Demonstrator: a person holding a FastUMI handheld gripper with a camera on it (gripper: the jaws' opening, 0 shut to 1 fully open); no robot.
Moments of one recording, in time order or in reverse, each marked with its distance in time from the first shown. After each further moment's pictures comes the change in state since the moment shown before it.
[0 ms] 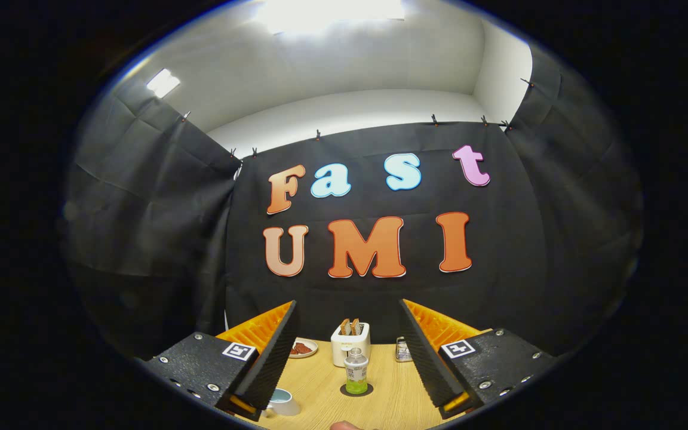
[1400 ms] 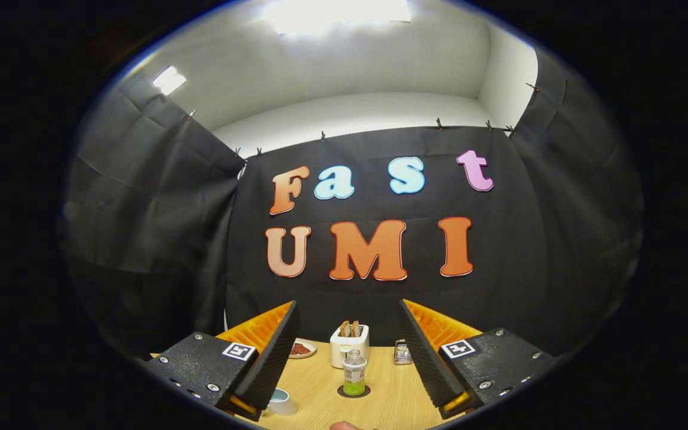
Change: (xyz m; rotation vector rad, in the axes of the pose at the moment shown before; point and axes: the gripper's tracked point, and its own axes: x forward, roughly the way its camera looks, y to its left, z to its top) arm 0.002 0.000 -0.003 -0.024 -0.015 0.008
